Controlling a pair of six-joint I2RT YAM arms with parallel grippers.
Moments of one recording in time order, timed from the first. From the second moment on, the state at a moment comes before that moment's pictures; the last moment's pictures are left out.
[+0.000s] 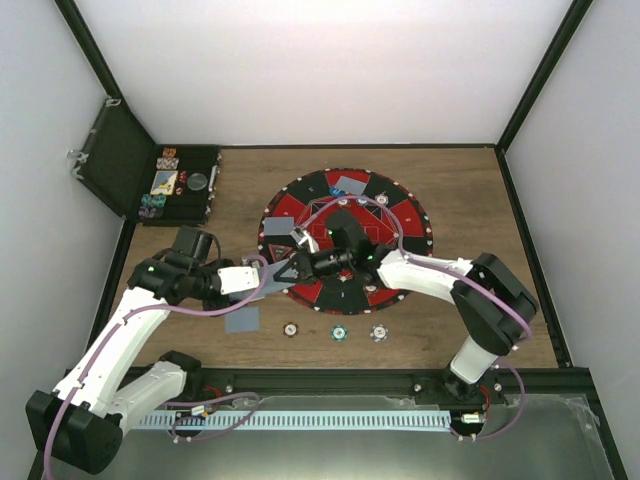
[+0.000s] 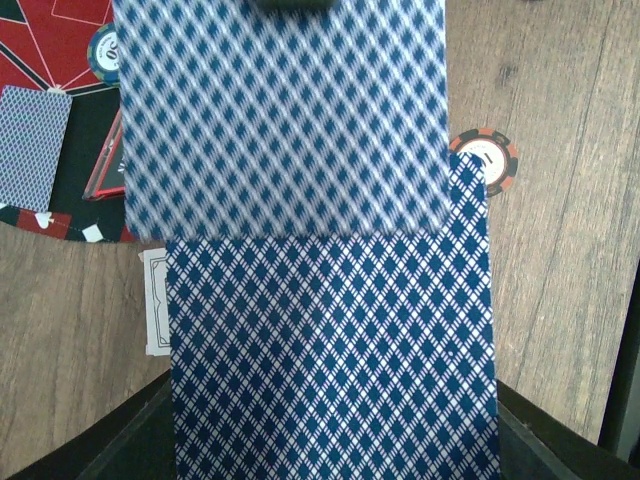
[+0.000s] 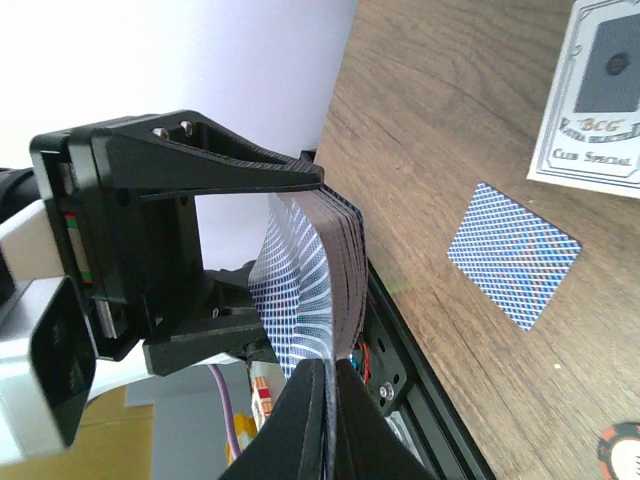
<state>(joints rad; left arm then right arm) -0.34 0.94 0.85 -1.04 0.32 0.98 0.82 1.66 0.96 0.22 -0.85 0.94</state>
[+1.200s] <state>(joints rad) -0.34 0.93 0.85 -1.03 0.32 0.98 0.12 1.31 0.62 -0.26 -0.68 0.64</state>
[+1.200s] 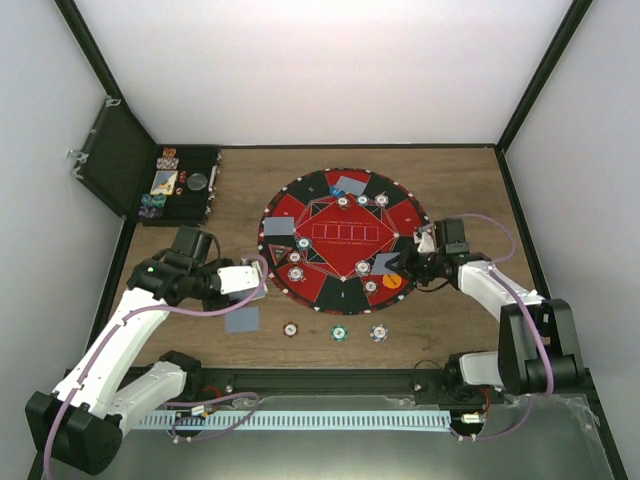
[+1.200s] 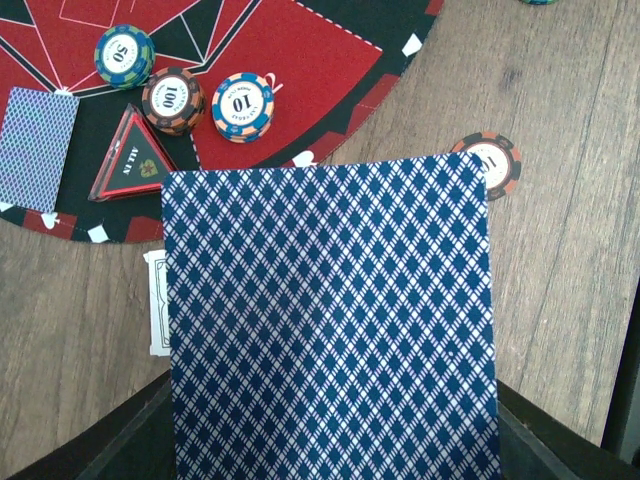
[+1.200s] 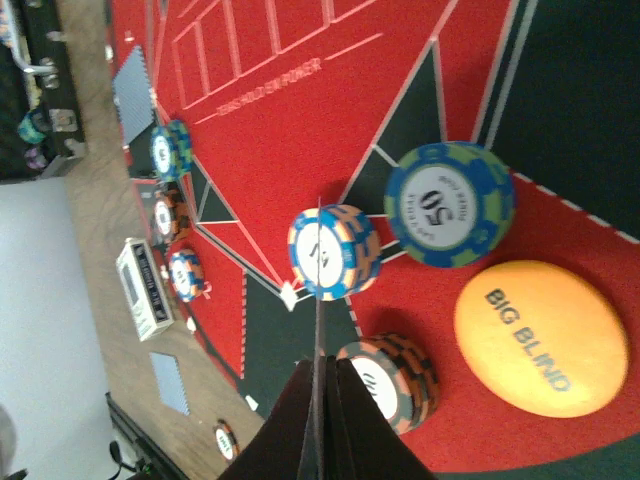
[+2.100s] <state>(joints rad) -0.34 0.94 0.85 -1.03 0.34 0.97 0.32 1.22 0.77 -0.44 -0.33 0.72</state>
